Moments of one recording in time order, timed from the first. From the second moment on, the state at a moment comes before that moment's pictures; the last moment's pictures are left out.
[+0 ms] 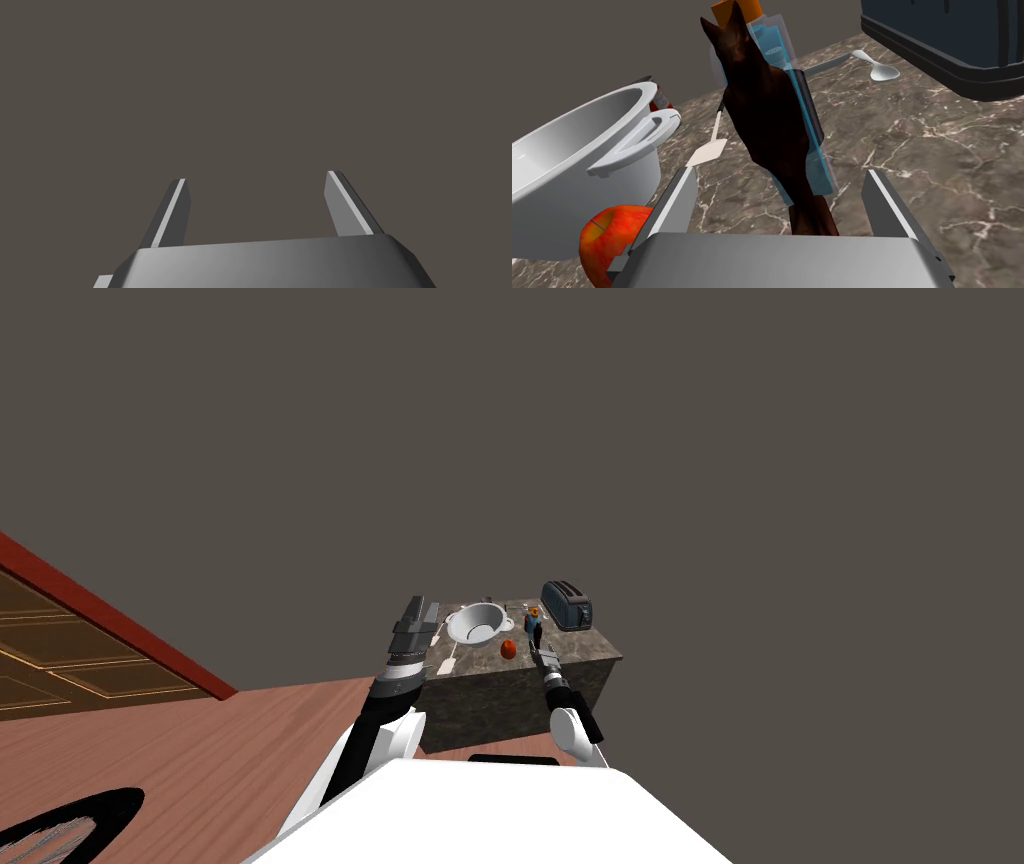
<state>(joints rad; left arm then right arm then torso) 0.47 0.04 -0.04 -2.32 -0.11 -0.47 0.01 0.24 -0.04 0.31 -1.66 -0.91 -0.16 -1.03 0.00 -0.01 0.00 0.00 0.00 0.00</state>
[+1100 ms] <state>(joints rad) 0.47 0.04 -0.04 -2.32 -0.11 -0.47 0.01 0.19 0.03 0.23 -1.65 -0.93 -0.12 -1.03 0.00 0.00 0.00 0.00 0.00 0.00</state>
